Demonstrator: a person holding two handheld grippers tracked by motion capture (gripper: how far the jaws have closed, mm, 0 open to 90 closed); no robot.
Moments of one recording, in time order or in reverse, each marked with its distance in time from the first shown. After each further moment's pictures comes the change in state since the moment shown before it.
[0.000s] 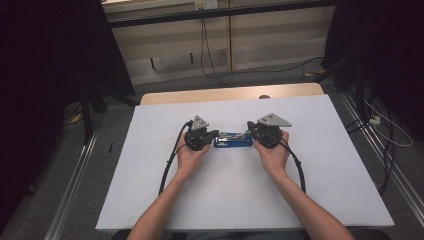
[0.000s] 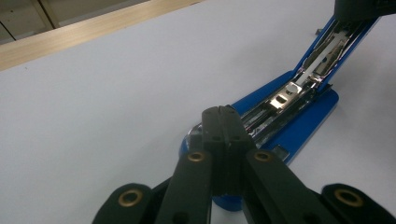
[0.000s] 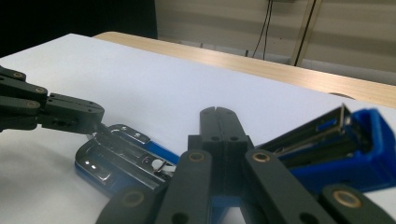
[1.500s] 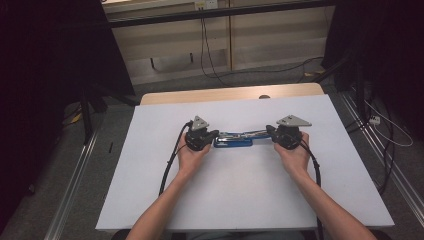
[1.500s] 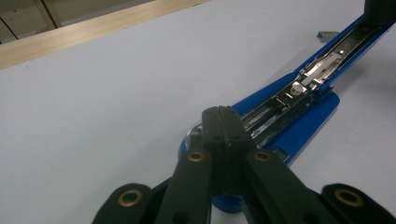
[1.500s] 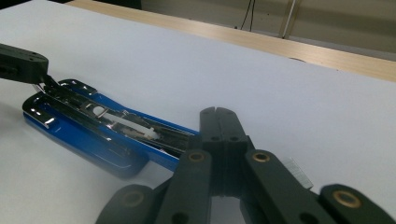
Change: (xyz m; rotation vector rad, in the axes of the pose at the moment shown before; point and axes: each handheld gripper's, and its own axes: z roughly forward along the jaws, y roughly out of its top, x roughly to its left) left arm -0.001 -0.001 0.001 -0.007 0.003 -0.018; right arm -0.047 -0.016 -0.025 0.096 -0.035 -0.019
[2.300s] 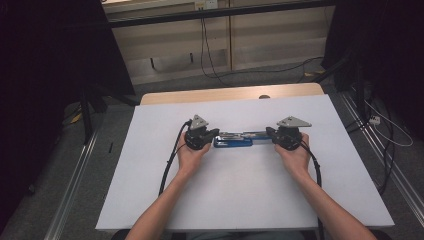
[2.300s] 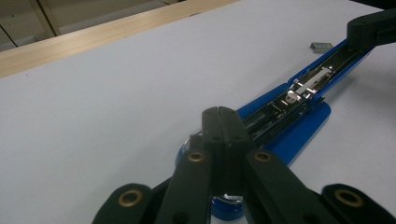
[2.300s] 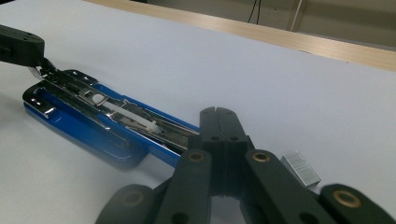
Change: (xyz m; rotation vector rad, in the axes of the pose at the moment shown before) left arm 0.000 0.004 -0.003 -0.024 -0.008 0.003; right arm -0.003 -0.006 0.004 0.010 0.028 -0.001
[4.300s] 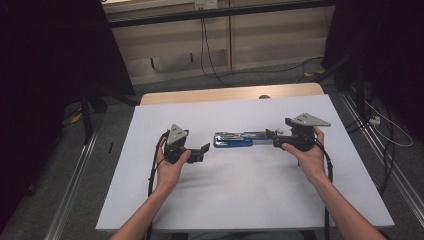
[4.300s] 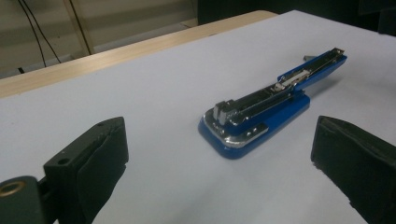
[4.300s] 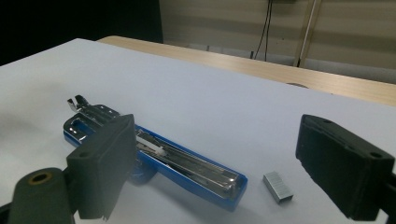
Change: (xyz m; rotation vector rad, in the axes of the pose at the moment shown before) left arm -0.005 -0.019 -0.077 -0.091 0.087 -0.012; right arm -0.018 0.010 -0.033 -0.121 0.066 0.038
